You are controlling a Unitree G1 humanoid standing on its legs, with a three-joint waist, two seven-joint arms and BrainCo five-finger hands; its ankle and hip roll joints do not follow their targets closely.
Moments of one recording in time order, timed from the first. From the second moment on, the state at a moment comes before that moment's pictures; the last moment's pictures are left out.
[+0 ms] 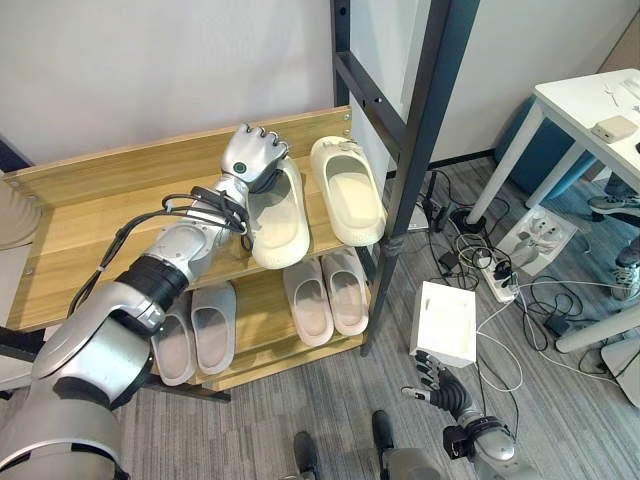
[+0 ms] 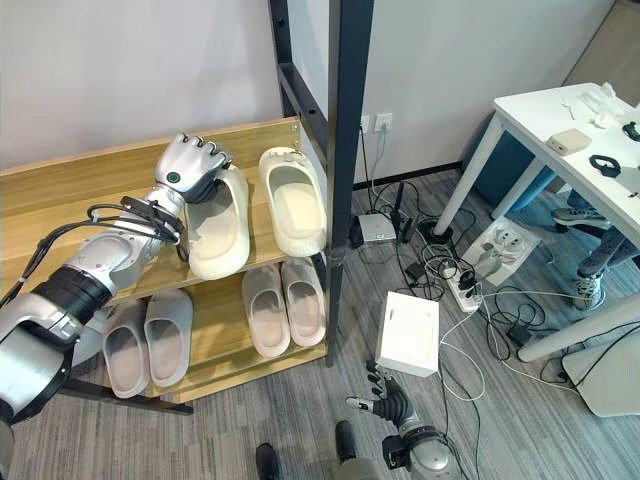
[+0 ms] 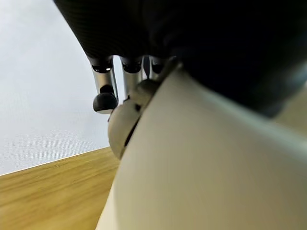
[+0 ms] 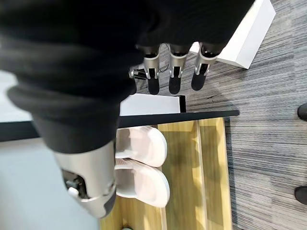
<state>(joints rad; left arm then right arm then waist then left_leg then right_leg) -1.03 0.74 -0.79 0.67 0.85 0.04 0.46 0.16 -0.37 0.38 0.38 0.33 -0.17 -0.02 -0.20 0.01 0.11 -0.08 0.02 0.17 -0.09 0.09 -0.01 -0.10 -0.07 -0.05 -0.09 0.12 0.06</state>
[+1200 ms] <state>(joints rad) -0.65 0.71 -0.37 0.10 0.76 -0.03 0.36 0.11 -0.32 0.38 0.43 0.35 -0.12 -0.01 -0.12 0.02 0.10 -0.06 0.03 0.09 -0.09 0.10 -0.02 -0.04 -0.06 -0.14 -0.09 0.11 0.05</state>
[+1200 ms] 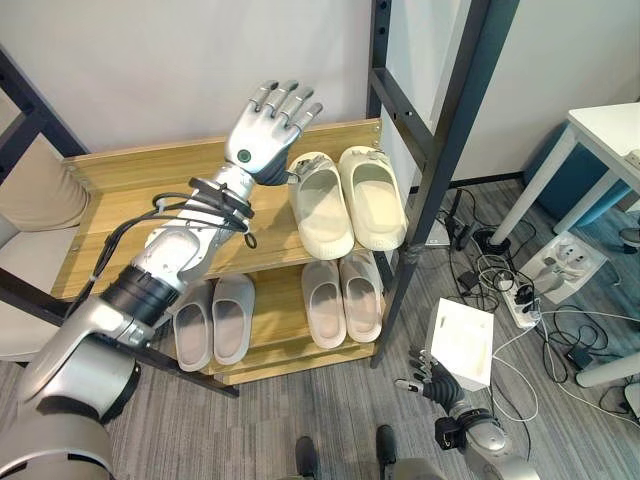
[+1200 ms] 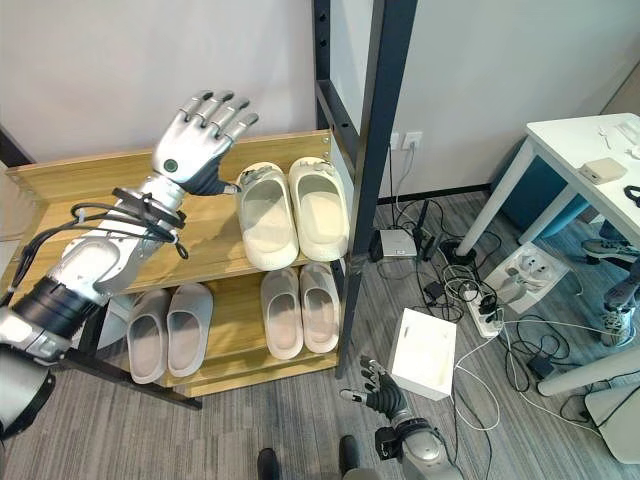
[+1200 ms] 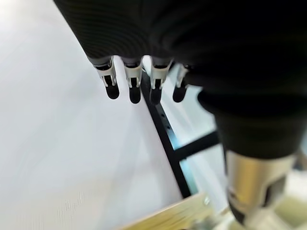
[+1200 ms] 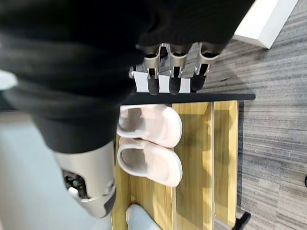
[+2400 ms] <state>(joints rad) -0.40 0.41 -0.31 -0.11 -0.48 -0.20 0.26 0.12 -0.29 0.38 0.47 0.33 -0.05 -0.02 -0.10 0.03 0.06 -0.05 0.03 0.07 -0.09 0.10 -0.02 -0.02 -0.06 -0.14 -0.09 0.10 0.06</state>
